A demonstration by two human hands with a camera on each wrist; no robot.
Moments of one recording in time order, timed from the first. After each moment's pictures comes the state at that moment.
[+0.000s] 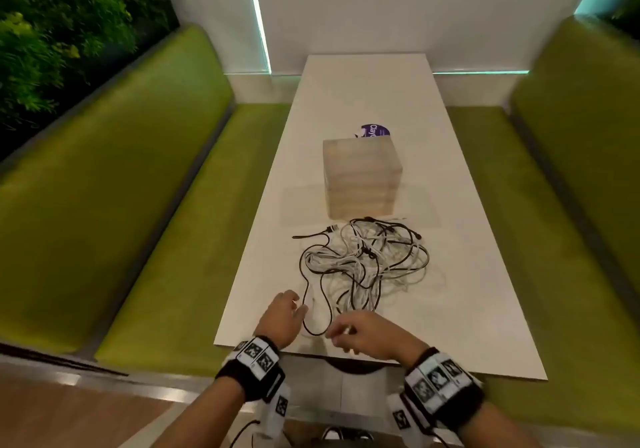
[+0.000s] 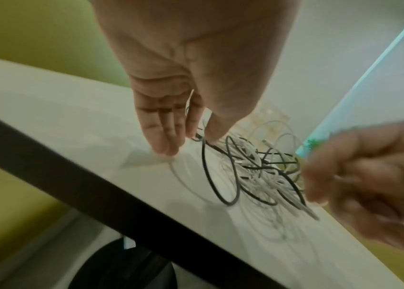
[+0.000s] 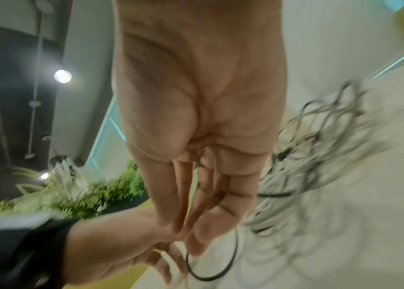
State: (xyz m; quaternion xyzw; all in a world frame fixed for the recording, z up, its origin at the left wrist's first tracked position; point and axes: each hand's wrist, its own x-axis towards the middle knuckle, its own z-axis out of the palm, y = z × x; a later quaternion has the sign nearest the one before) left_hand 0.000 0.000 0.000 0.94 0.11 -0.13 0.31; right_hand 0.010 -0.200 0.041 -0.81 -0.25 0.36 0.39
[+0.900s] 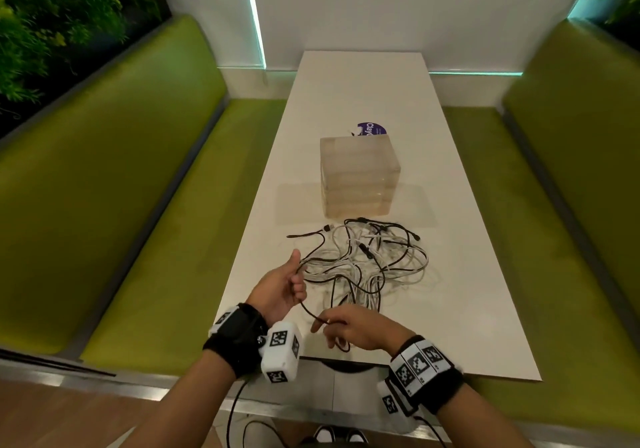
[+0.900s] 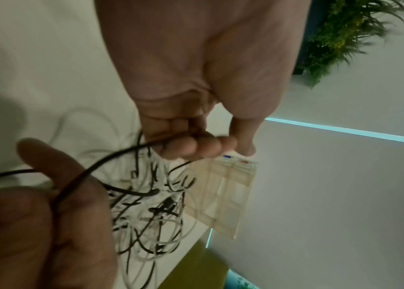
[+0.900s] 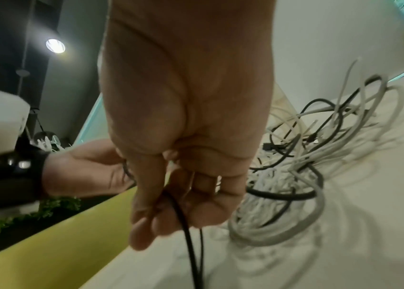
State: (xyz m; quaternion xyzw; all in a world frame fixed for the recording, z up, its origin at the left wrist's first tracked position) left_hand 0.033 -0.006 0.068 0.48 0.24 -0.18 0.82; right_hand 0.030 -0.190 0.034 -0.80 -0.27 0.38 0.39
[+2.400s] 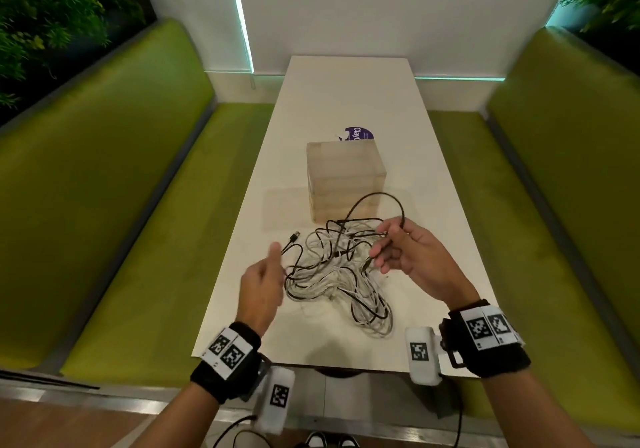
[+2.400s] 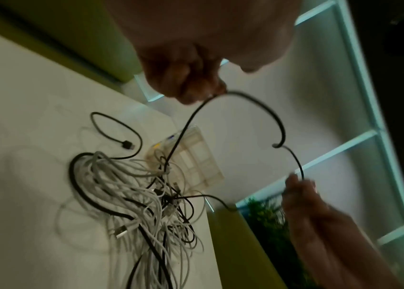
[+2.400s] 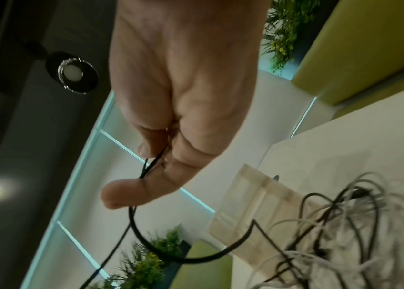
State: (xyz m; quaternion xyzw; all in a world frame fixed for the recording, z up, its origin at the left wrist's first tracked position) left_hand 0.015 -0.023 0.093 0.75 0.16 0.07 0.64; right_hand 0.076 -0.267 0.133 -0.58 -0.09 0.19 0.78
